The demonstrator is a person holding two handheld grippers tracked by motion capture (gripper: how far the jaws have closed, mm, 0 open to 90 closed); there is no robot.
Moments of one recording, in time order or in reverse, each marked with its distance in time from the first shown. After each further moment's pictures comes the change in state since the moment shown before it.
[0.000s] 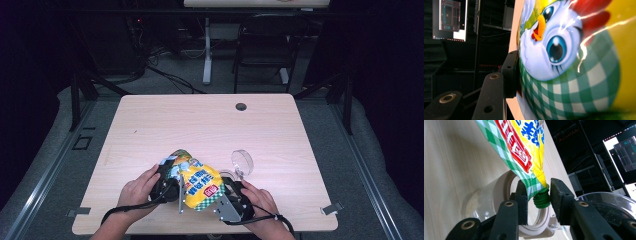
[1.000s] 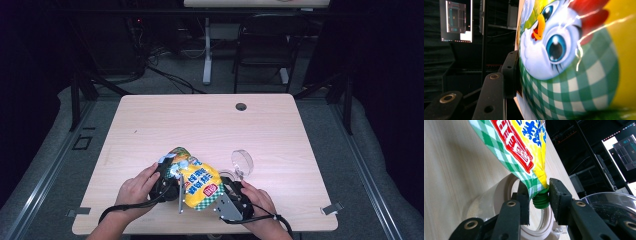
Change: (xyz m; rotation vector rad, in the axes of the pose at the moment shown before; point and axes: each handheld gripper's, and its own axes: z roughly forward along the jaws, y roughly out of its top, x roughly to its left) left arm 0.005 0.001 -0.003 0.017 0.043 0.053; right arm 0.002 -0.003 0.005 -0.036 -0.004 0.057
